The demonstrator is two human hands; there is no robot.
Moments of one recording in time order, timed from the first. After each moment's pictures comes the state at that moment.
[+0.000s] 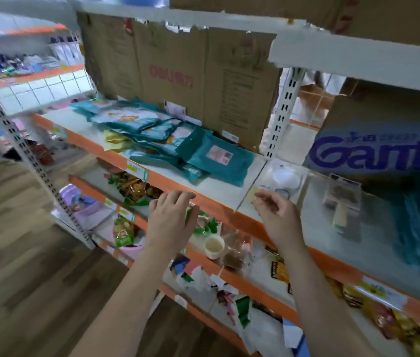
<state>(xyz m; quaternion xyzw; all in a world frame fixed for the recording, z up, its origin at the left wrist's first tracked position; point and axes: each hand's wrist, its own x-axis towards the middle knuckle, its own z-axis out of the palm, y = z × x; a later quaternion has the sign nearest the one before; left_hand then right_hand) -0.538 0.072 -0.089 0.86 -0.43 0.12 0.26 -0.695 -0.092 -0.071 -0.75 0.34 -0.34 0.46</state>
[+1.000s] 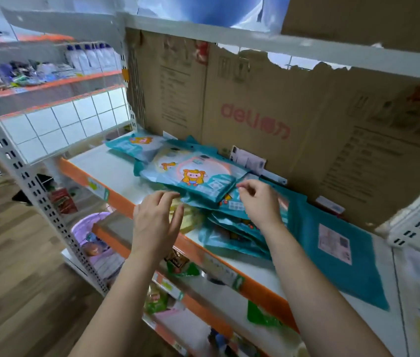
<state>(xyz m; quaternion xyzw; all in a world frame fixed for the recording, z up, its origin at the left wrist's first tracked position) -0.139 0.071 -0.092 0.86 -0.37 0.15 0.31 -0.255 -0.118 -0.048 -0.83 0.35 -0.27 0.35</state>
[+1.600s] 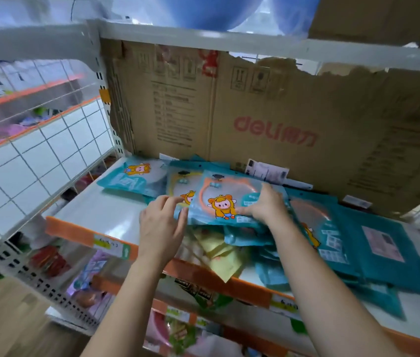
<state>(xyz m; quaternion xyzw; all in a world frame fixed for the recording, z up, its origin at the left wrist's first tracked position) 0.029 0.056 -0.091 0.81 -0.49 0.09 0.33 -0.131 -0.116 -0.049 -0.76 0.59 -0.09 0.27</state>
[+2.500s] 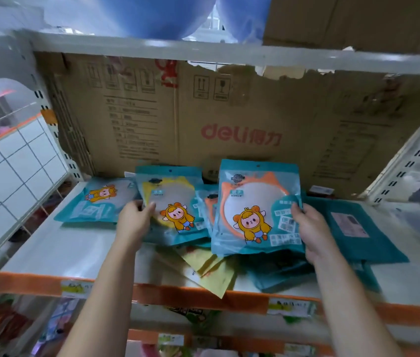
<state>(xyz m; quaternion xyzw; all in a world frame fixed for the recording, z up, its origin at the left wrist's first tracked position) 0.093 -0.012 -0.081 0.80 -0.30 -0.24 0.46 -0.230 -0.087 -0.047 -0.46 0.55 -0.43 0.54</state>
